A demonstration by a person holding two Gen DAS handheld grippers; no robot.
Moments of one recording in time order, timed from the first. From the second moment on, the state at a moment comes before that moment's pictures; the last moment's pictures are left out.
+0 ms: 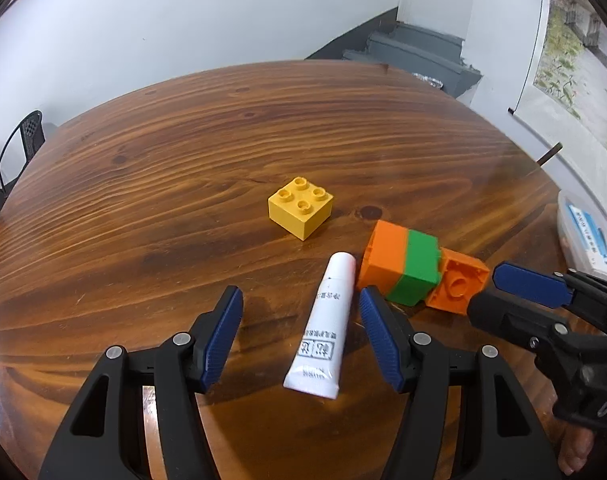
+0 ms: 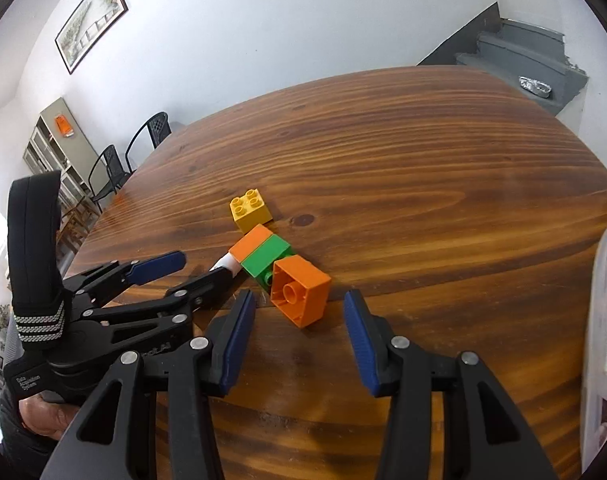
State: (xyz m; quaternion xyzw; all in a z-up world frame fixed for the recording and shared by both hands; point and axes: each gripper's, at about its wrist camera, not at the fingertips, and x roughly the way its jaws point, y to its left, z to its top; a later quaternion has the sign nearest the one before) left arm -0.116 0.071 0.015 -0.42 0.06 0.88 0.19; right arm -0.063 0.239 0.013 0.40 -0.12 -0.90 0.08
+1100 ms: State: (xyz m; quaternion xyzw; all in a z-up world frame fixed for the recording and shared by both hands) left arm -0.112 0.060 0.021 -0.41 0.05 0.89 0.18; right arm -0.098 0.221 -0.006 0.42 -0.04 -0.91 0.04
